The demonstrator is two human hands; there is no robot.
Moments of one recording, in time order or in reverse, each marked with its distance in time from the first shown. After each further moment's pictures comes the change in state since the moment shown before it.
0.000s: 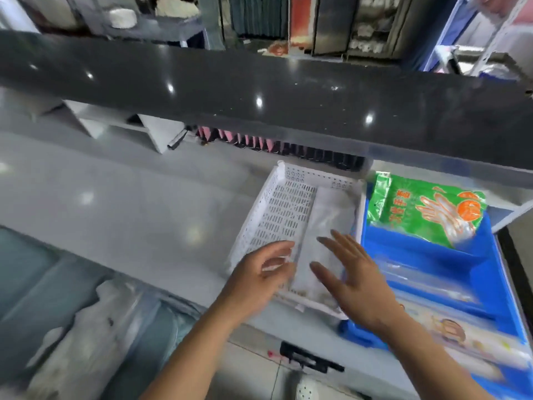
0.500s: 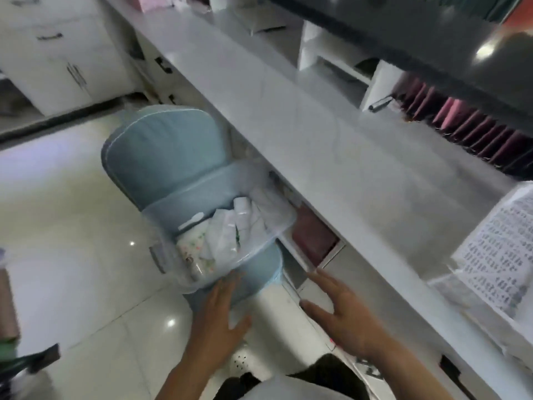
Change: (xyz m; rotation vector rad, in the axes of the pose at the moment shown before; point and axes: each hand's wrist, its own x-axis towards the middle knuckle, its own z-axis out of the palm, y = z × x) left_hand -0.299 -0.247 -0.211 0.300 0.560 -0.489; right_hand -0.053 -0.199 0.288 -0.206 -0.726 -0.263
